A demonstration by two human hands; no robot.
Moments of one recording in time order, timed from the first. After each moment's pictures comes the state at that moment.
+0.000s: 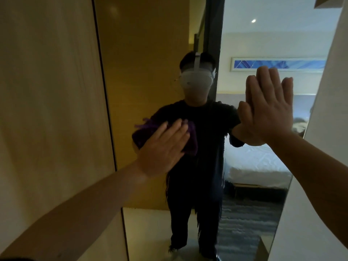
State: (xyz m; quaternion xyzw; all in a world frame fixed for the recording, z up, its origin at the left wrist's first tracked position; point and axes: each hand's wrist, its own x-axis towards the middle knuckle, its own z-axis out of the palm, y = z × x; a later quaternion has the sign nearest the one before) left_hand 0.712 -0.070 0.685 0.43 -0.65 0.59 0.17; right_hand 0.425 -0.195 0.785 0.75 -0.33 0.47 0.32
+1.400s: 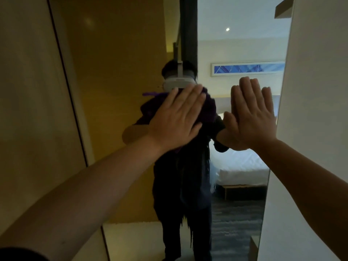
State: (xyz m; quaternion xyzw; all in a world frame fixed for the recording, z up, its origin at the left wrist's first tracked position) left_hand 0.620 -0.108 0.796 0.47 -0.65 0.57 0.16; right_hand 0.396 -0.209 0.777 0.75 -0.34 0.46 0.32
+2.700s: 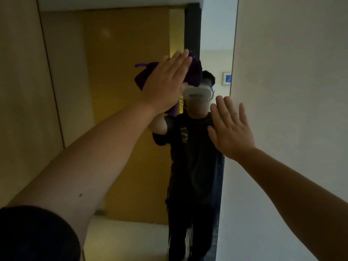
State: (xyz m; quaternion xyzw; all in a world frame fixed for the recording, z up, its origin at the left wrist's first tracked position) left_hand 0.522 -0.139 0.899 0.52 -0.62 0.54 0.23; right_hand 0.314 -0.250 0.779 0.78 -0.27 0.42 0.37
